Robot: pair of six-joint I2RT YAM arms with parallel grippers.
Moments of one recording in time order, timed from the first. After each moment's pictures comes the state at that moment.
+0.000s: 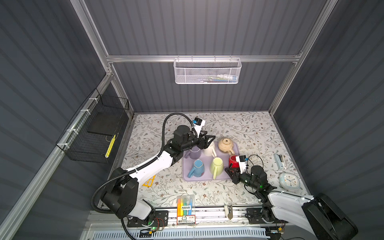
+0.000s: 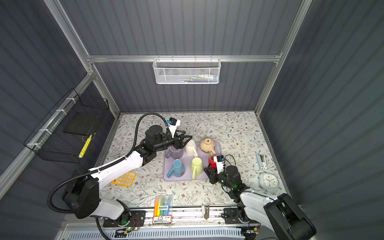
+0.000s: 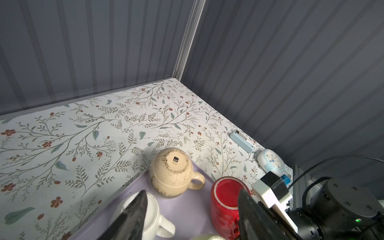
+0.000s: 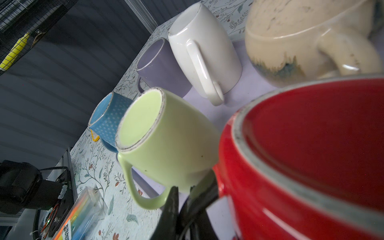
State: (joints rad) left arm -0.67 1.48 1.00 0.24 0.40 -0.25; right arm 0.47 1.12 0.01 0.75 -0.40 0.49
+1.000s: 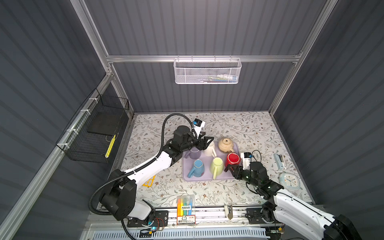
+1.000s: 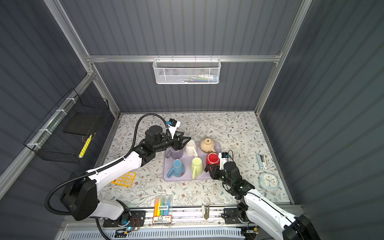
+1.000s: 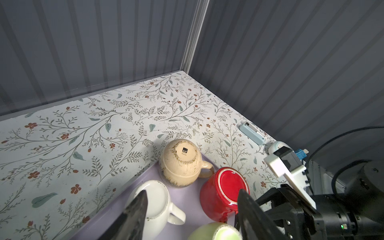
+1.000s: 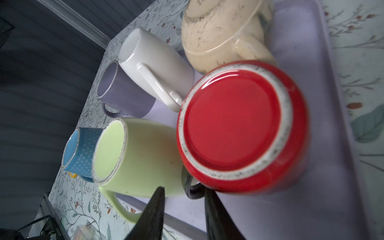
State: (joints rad) left arm -0.67 1.45 1.00 0.17 0.36 -0.20; right arm 0.53 0.81 0.21 0.07 -0.11 0.68
